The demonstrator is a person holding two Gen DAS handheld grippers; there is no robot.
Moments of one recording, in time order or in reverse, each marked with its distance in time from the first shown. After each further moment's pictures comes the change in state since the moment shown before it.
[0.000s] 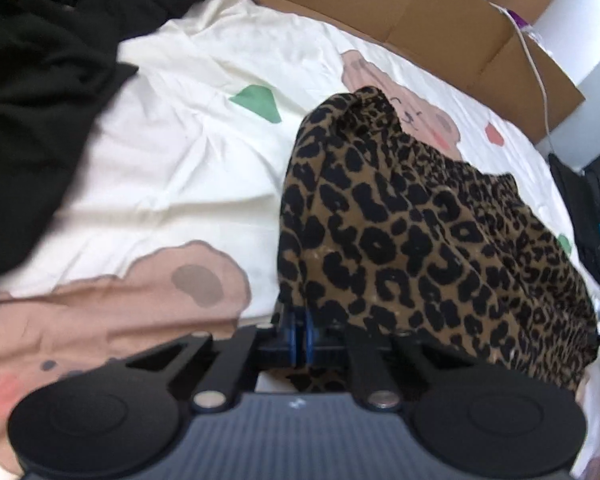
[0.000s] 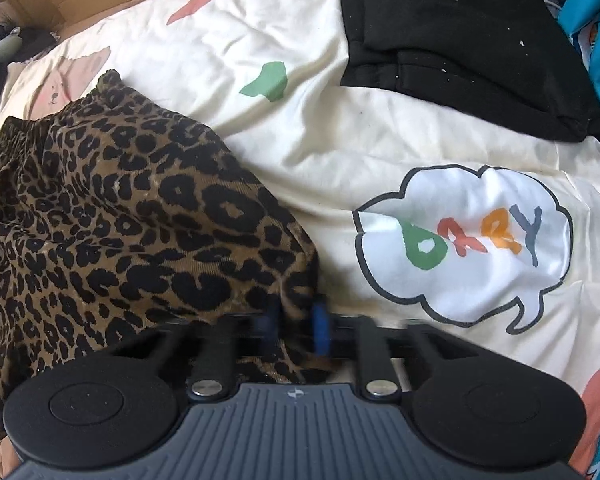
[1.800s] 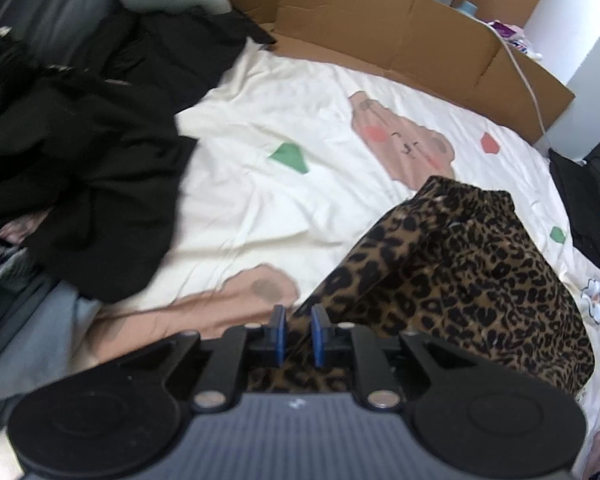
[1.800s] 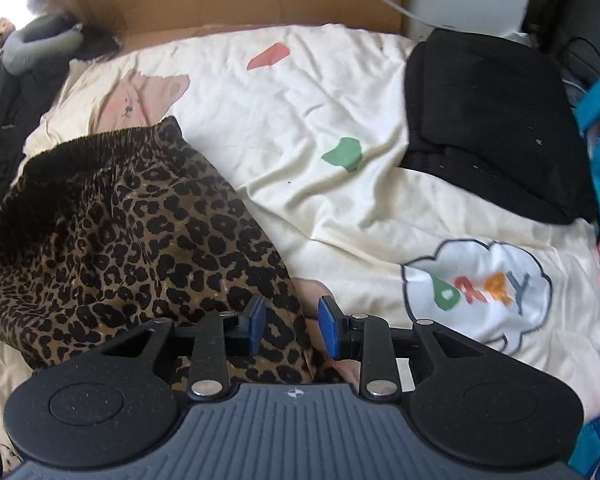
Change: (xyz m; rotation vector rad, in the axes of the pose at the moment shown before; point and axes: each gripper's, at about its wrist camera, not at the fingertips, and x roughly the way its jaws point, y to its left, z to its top) left arm -0.095 -0.017 0.021 0.046 -0.015 0.113; right arm -0.070 0.055 0.014 -0.156 -0.081 0.043
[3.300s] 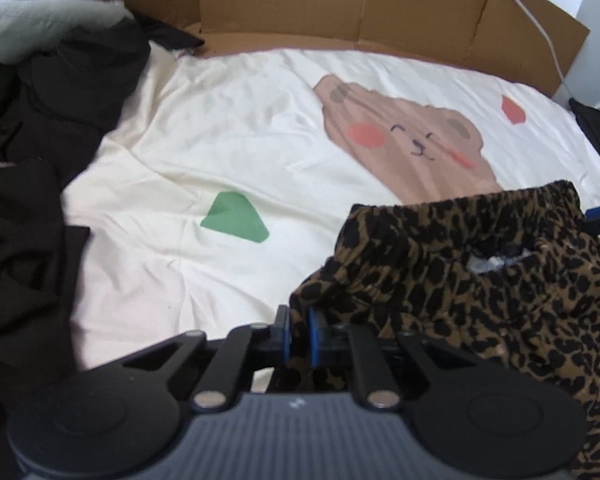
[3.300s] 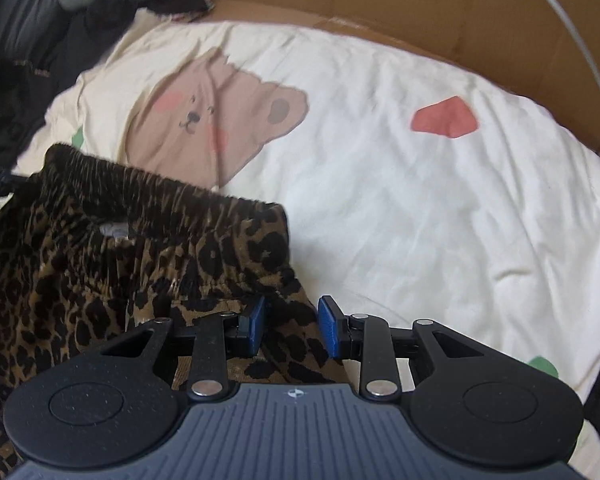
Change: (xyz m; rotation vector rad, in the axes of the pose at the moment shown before) left arm 0.157 -0.028 0.074 0.203 0.016 0.038; right arm 0.156 0.118 0.132 -0.312 0.008 0.099
